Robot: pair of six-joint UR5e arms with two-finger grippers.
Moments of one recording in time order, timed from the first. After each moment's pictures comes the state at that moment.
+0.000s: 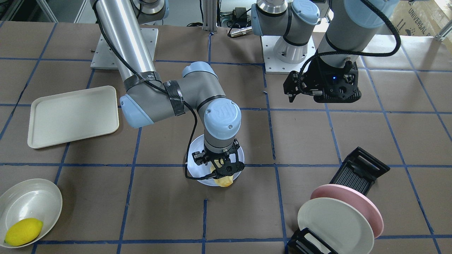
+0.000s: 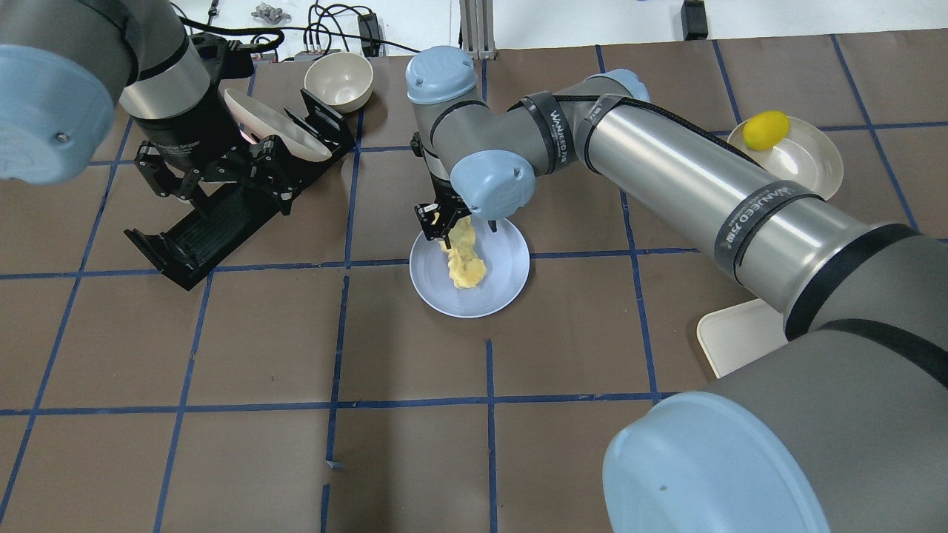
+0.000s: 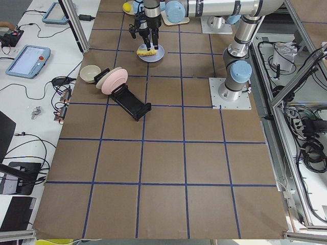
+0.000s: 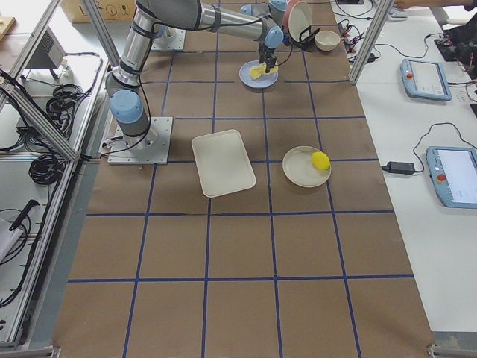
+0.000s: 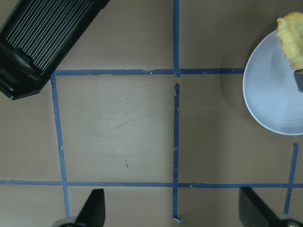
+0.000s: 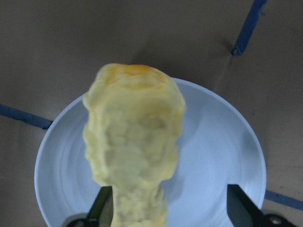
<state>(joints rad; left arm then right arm) -1.54 -1.61 -1.60 -1.60 1.60 0.02 1.99 -0.96 1.39 -1.91 -1.57 0.07</state>
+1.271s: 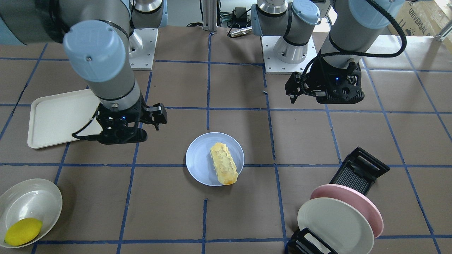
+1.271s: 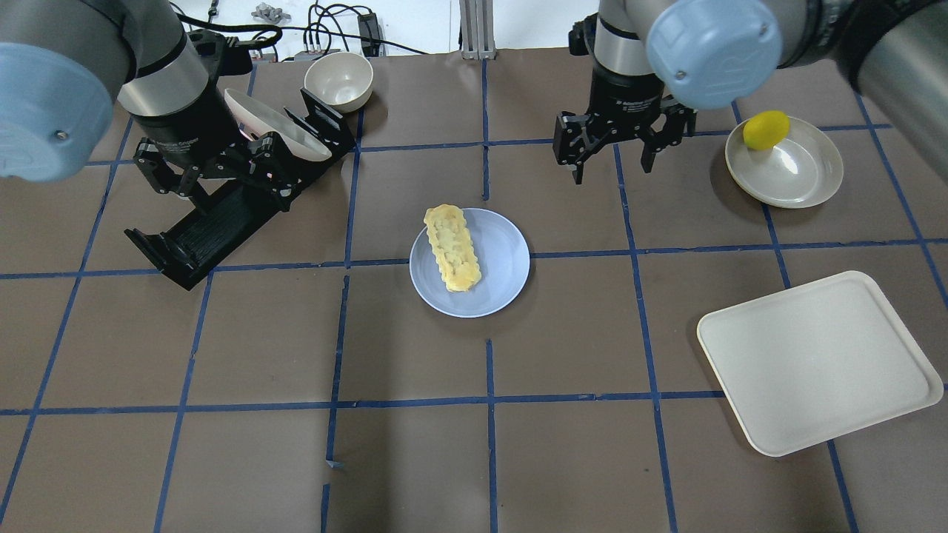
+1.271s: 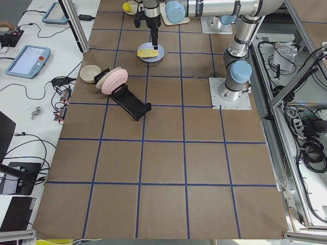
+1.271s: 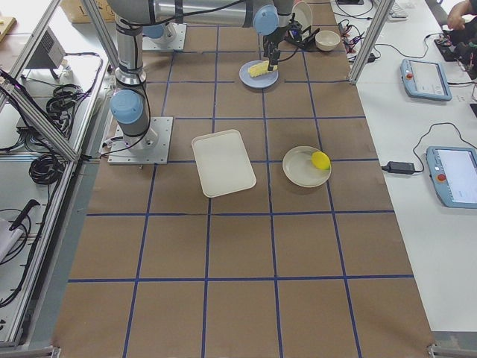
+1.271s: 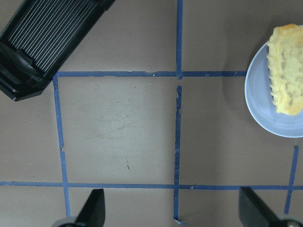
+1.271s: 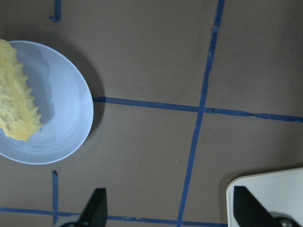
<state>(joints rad) -1.54 -1.61 -1.60 -1.59 1.60 0.02 1.69 -1.32 1.45 -1.57 -1.60 0.01</state>
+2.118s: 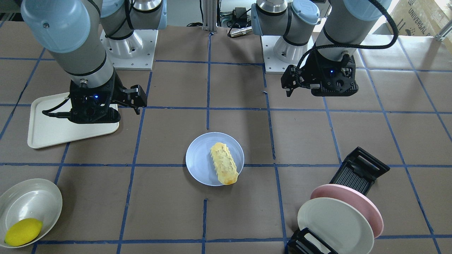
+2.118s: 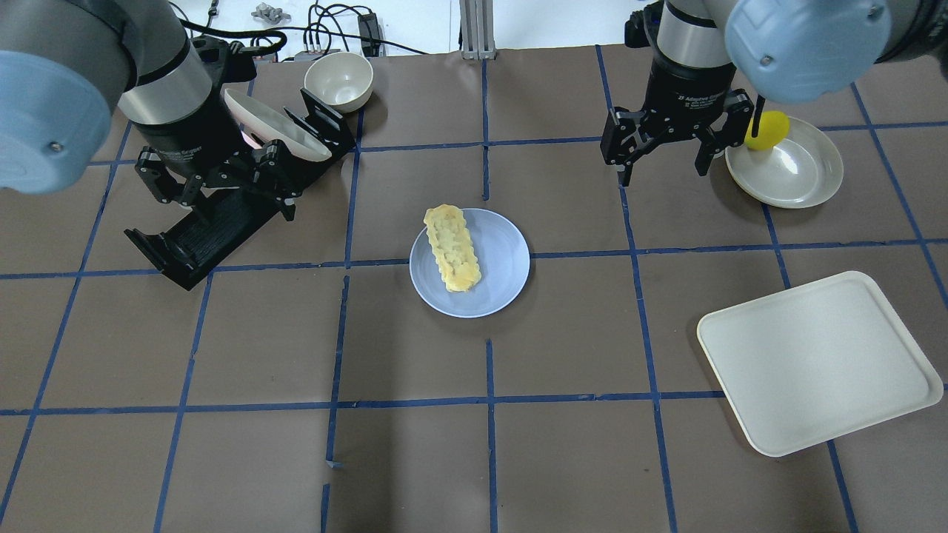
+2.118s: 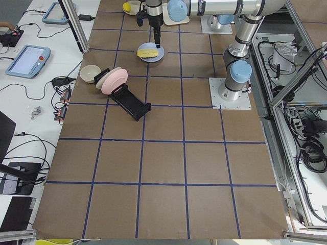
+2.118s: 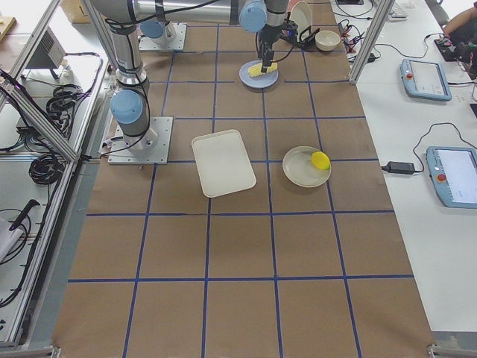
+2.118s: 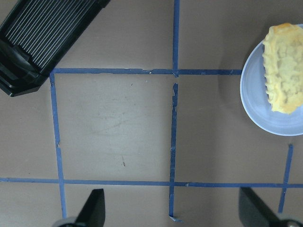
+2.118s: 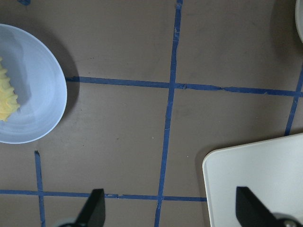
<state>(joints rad) -1.55 -1.58 -1.62 -1.62 1.60 0.00 1.64 -1.40 1.49 -1.53 -1.61 -0.01</state>
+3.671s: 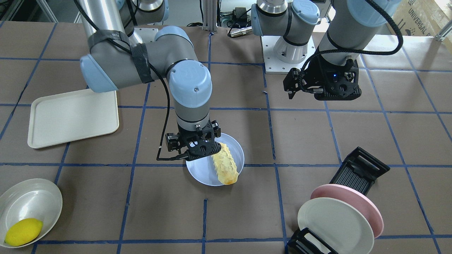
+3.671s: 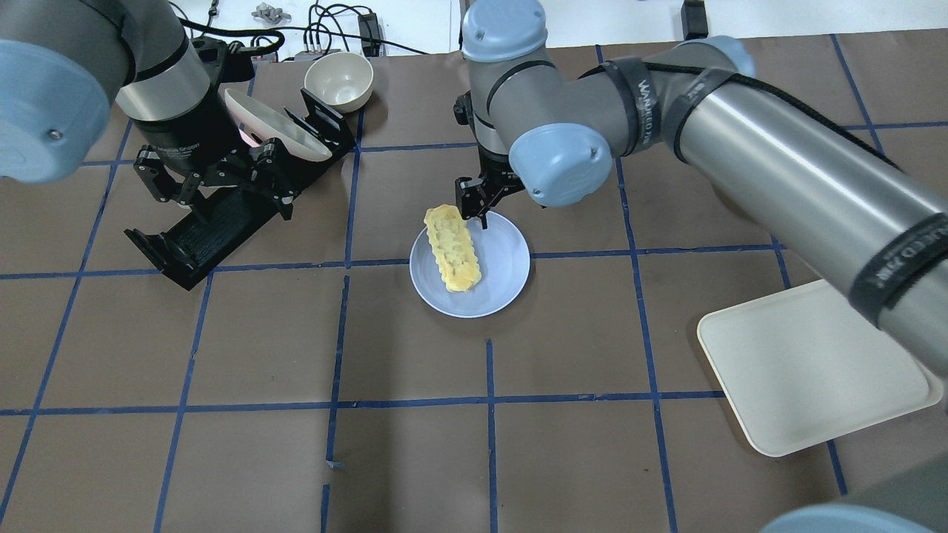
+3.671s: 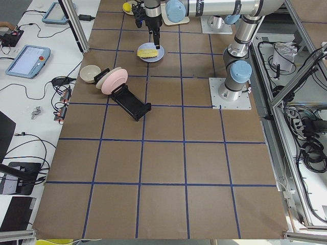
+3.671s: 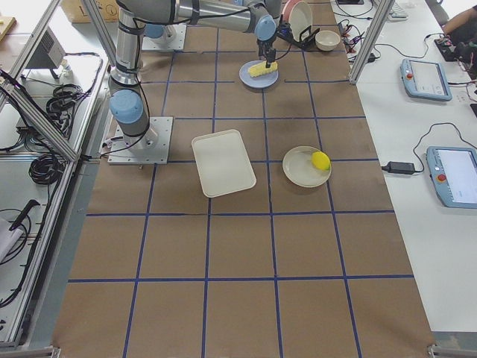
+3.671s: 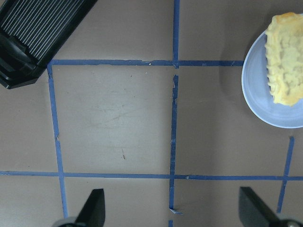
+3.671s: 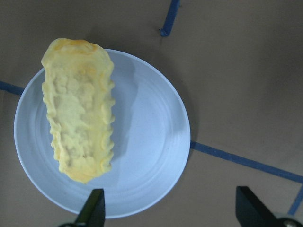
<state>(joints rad) -1.54 -1.60 -1.60 -1.63 1.60 0.01 1.93 -1.12 1.50 -1.91 -1.59 0.02</state>
